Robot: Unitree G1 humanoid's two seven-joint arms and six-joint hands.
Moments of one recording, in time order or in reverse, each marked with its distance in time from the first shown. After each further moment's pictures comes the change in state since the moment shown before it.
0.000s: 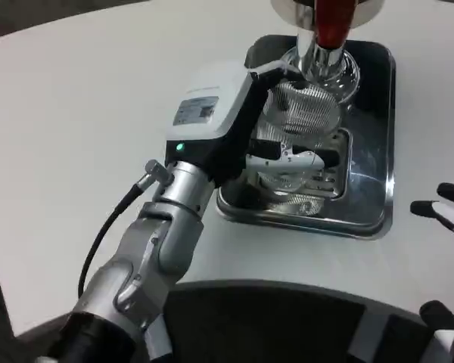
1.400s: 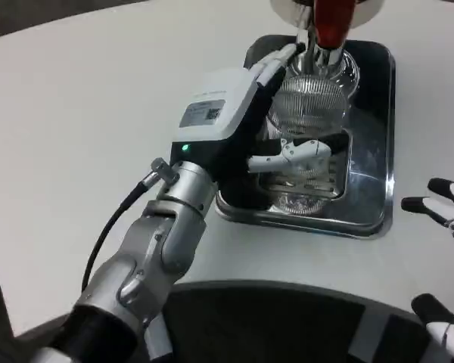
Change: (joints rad) left arm -0.031 0.009 -0.036 0.054 -0.040 0.001 -0.026; right arm -0.034 -0.035 0.040 0.000 -0.001 0.047 -0.002
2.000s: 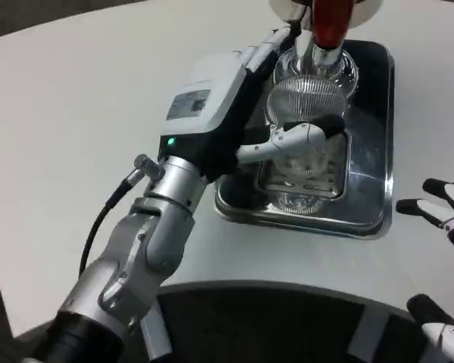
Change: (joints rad) left arm 0.051 0.036 0.037 -0.124 -0.056 -0.019 -0.014; right arm -0.005 -0.003 0.017 0.000 -0.002 0.003 0.000
